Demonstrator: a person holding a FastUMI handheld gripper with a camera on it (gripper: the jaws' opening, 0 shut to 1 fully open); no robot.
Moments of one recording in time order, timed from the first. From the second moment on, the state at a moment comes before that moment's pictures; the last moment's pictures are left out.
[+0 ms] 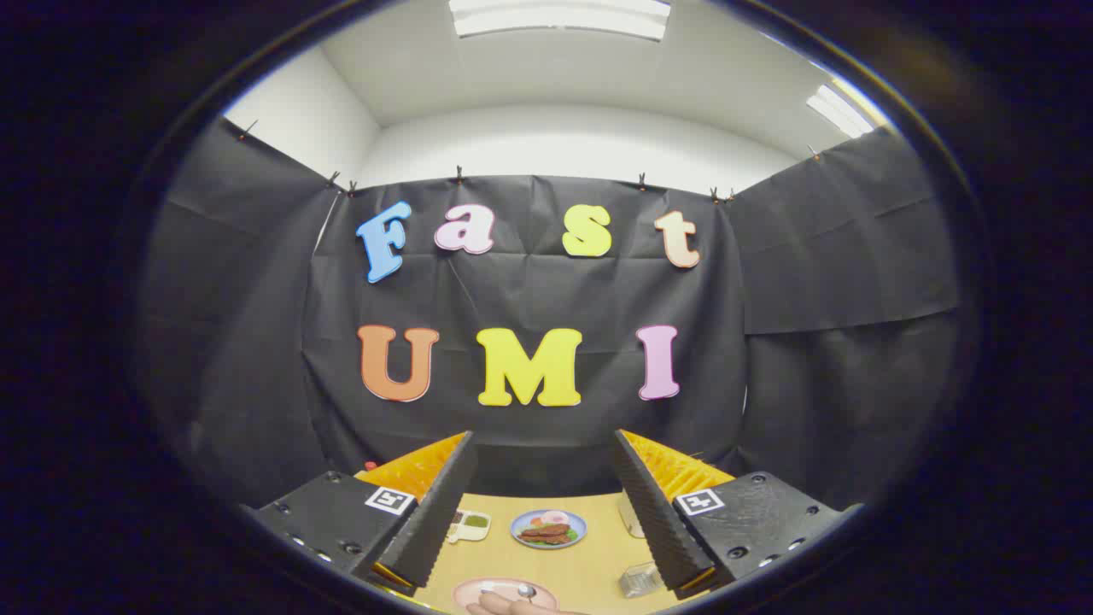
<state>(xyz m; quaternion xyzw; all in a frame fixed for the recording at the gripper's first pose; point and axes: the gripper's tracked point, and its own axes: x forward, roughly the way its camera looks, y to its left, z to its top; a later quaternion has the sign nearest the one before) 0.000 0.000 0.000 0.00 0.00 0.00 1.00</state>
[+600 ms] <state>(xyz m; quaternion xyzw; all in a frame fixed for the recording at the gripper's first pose) 0.020 0.004 -0.025 0.00 0.04 -0.01 1.00</state>
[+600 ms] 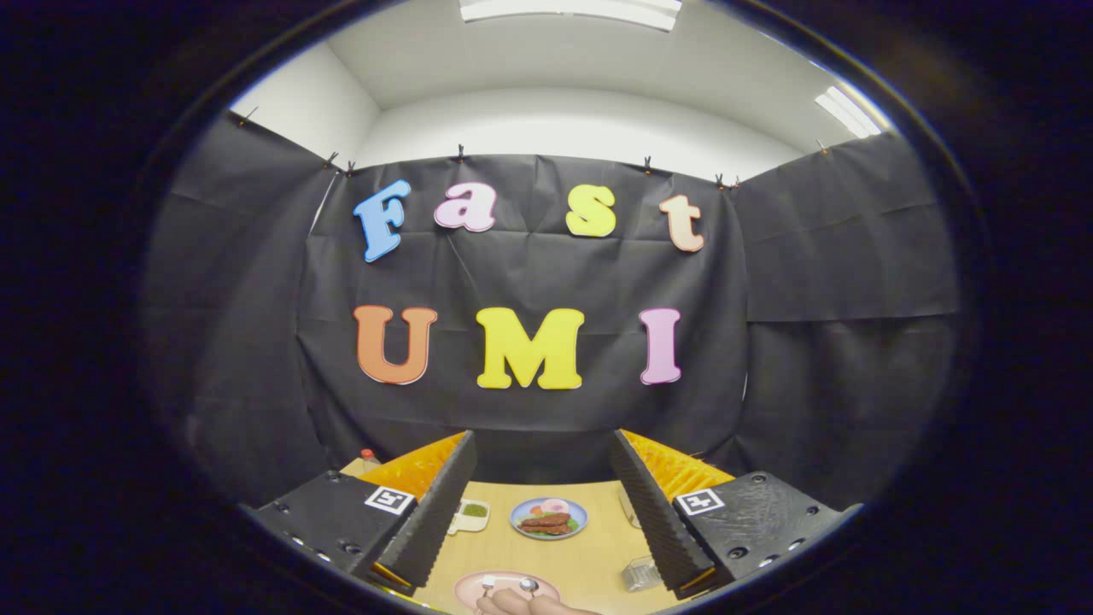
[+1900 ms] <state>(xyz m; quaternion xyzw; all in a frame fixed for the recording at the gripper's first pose) 0.016 0.003 -0.448 -0.06 0.47 0.04 0.88</state>
